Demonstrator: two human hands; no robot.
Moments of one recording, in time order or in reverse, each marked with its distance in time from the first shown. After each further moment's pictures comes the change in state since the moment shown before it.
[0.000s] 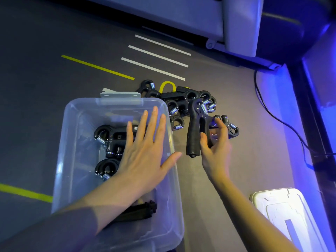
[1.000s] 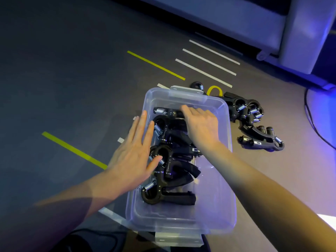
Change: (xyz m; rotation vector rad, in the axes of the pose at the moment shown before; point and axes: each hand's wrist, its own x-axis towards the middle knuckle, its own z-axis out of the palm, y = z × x) left_hand -0.102 -0.119 -0.034 -0.048 -0.170 -0.204; right_hand -0.021 -0.097 0.129 -0.937 -0.240 -0.894
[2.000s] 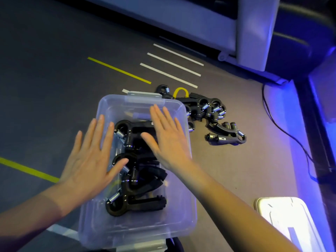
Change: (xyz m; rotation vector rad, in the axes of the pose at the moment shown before) left_hand 0.014 0.001 0.009 0.227 0.170 0.012; right_hand -0.040 0.011 -0.022 0.496 -0.248 0.124
